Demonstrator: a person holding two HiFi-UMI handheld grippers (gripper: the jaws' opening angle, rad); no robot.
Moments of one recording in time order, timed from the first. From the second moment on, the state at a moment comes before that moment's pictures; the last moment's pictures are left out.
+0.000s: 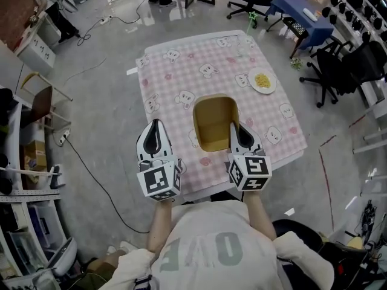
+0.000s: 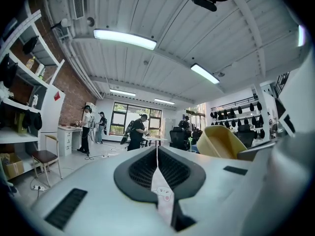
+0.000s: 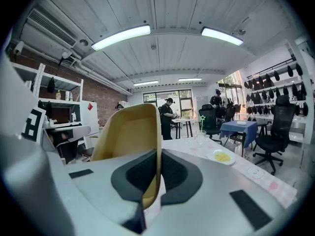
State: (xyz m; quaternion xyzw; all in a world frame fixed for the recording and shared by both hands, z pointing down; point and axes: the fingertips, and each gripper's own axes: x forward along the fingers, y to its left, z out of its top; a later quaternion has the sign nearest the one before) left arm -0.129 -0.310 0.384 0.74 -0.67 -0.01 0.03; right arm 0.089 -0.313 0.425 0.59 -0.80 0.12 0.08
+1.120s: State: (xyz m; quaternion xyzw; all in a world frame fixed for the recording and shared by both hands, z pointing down) left arm -0.129 -0.303 0.405 0.72 -0.69 0.04 0.03; right arm 0.098 -0.444 0.621 0.50 -0.71 0.38 0.31
